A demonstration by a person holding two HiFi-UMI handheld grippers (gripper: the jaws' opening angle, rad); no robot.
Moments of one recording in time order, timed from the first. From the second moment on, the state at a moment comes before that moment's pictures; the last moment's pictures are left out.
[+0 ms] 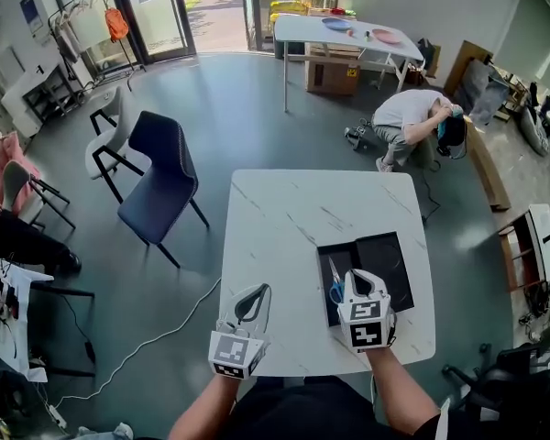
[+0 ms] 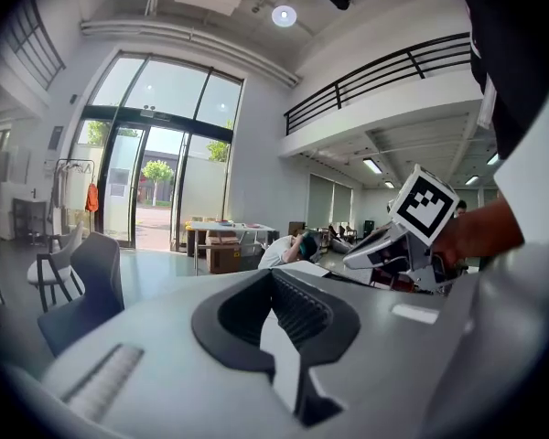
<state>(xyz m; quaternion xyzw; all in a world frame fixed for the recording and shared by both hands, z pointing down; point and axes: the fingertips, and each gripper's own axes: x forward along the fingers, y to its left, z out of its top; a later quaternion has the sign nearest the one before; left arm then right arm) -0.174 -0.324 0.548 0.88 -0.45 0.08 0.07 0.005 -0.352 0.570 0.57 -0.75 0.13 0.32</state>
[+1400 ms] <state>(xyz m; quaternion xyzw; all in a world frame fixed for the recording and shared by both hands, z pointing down) -0.149 -0.330 0.490 0.89 -0.45 0.05 0.05 0.005 -0.319 0.423 0.55 -0.84 0.00 -0.01</state>
